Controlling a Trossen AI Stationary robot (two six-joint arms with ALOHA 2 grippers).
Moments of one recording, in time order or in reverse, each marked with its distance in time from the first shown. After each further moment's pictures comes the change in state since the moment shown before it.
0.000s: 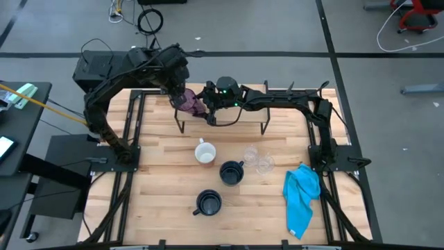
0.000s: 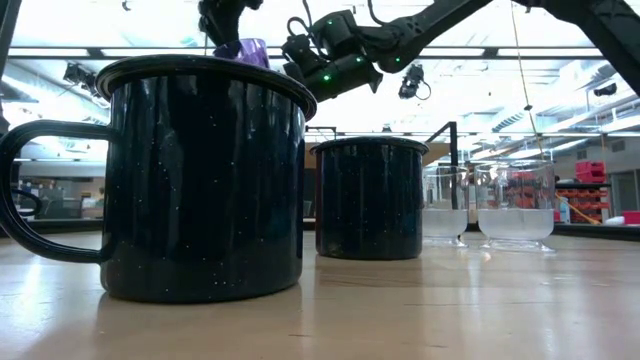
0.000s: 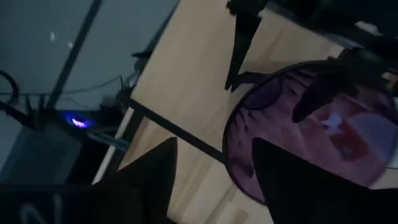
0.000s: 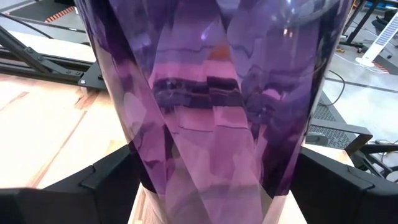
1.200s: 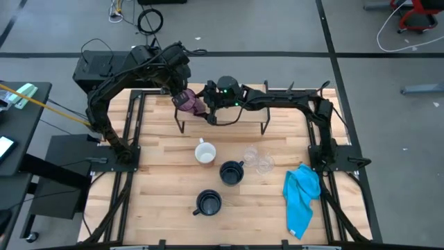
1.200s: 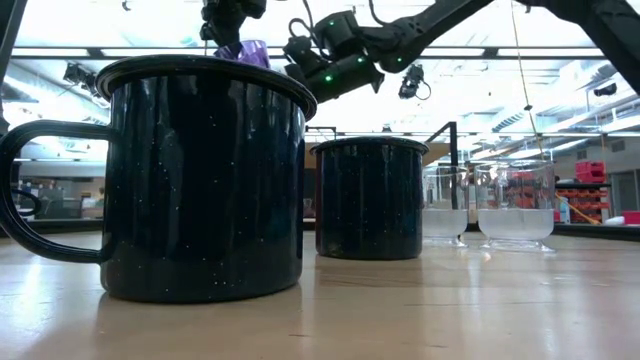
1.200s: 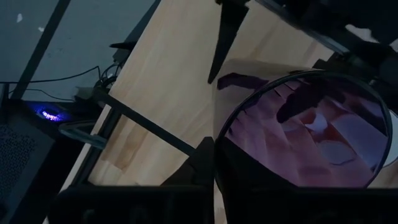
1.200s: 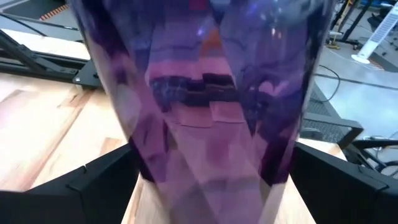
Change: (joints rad) left arm 0.037 0.039 0.001 -0.008 0.095 -0.034; right arm -0.004 -0.002 -0.005 -0.003 0.010 -0.001
